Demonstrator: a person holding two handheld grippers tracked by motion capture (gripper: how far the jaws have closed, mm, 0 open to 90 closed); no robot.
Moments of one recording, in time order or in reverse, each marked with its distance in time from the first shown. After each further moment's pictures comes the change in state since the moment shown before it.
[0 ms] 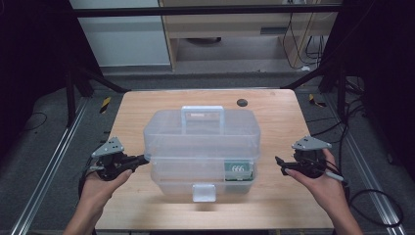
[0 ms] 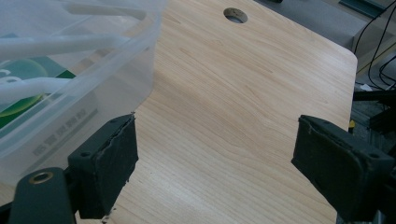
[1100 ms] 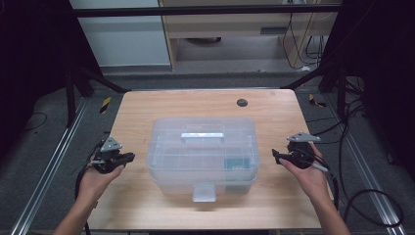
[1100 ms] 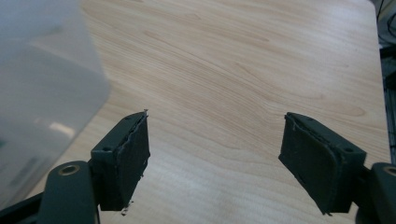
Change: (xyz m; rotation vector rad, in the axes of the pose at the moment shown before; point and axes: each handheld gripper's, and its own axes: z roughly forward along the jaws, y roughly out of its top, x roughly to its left) left arm 0.086 -0.049 0.036 0.235 0.268 0.020; right arm -0.019 -0.020 0.073 0.044 -0.032 0.191
